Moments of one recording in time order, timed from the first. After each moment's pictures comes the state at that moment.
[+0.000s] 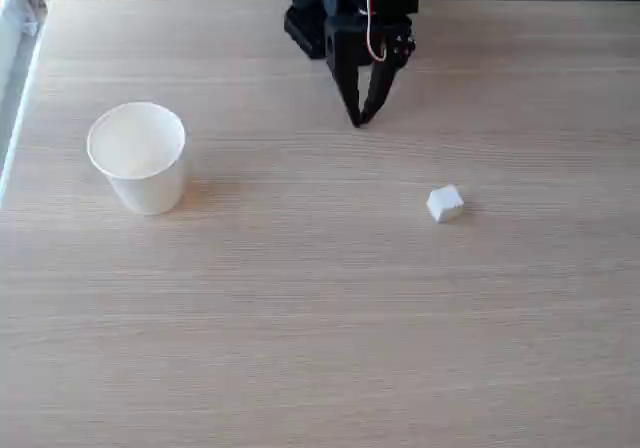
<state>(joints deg) -6.7 190.5 177.3 76.9 -91.6</state>
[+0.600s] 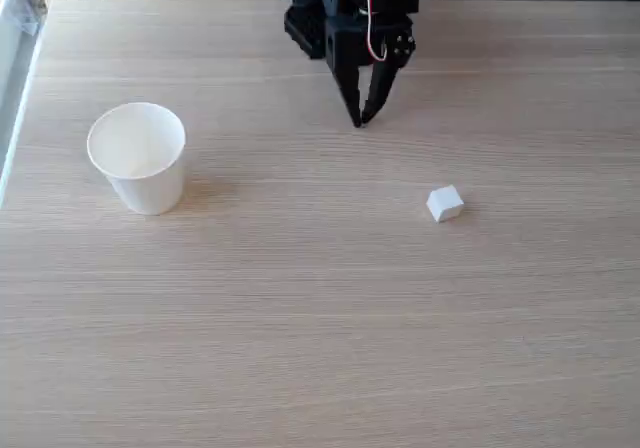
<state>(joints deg) -7.2 190.5 177.3 77.0 -91.1</state>
